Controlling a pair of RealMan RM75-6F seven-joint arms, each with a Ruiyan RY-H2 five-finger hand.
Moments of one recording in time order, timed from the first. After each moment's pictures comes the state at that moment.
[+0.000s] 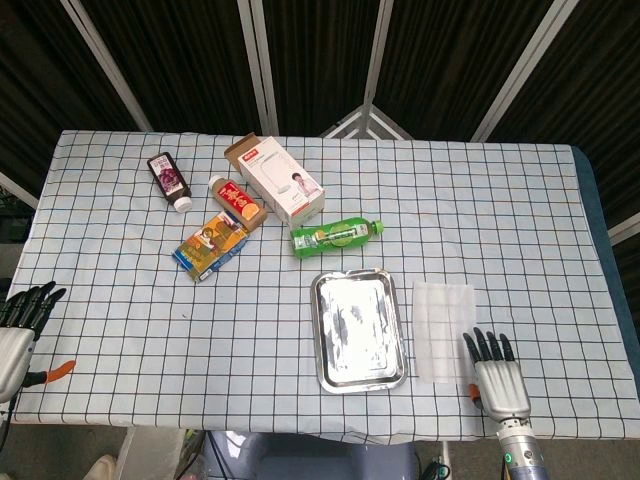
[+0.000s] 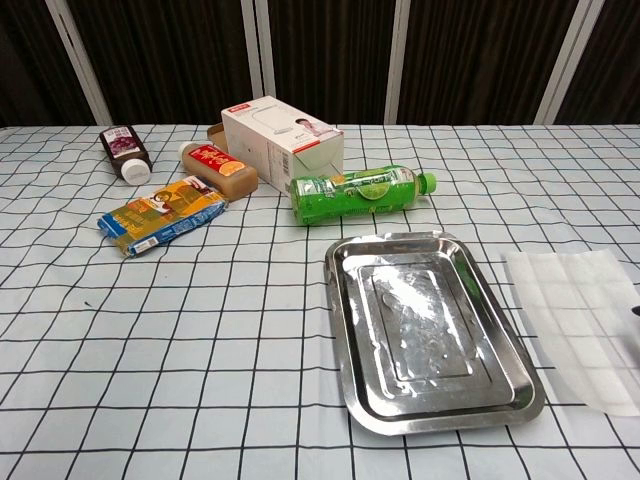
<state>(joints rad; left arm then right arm) -0.09 -1.08 0.02 -1.59 1.55 1.45 -0.04 0.09 -1.51 -0.02 -1.55 -1.32 1.30 -0.57</state>
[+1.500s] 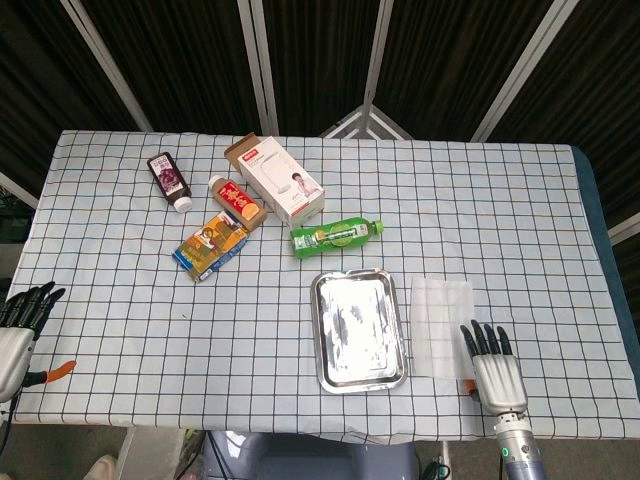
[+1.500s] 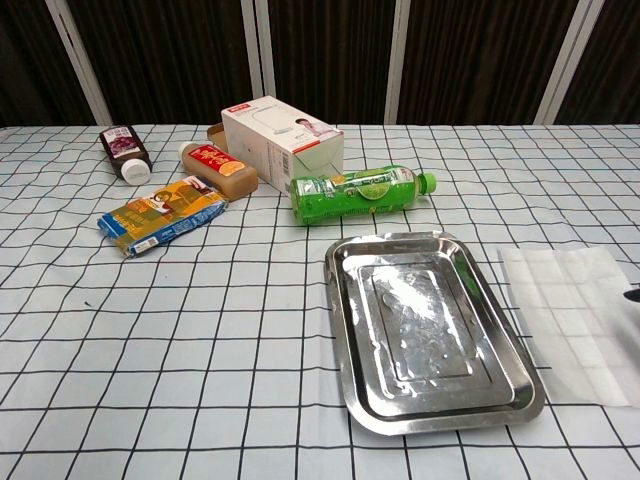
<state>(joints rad) -0.09 -1.08 0.01 -1.60 1.54 1.44 -0.04 0.11 -1.53 -0.01 -1.51 -1.37 1.34 -0.51</state>
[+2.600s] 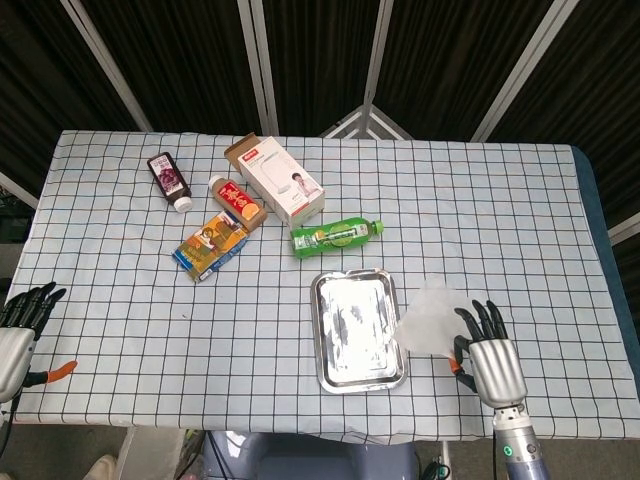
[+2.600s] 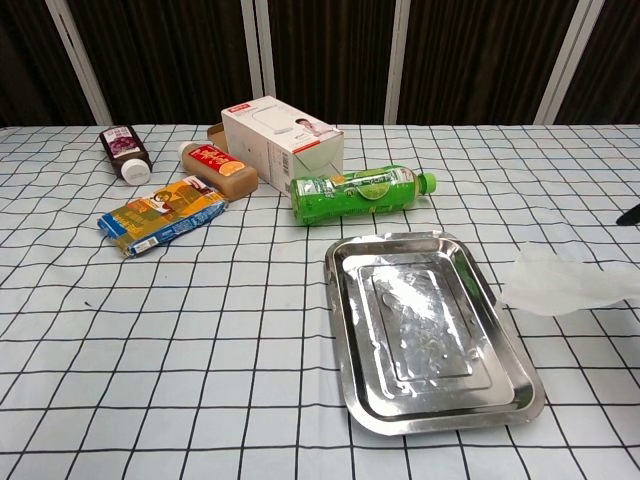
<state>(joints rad) -0.09 -1.08 0.01 -1.61 1.53 1.44 -0.05 0.12 -1.50 0.01 -1.55 -1.61 1.51 -0.29</state>
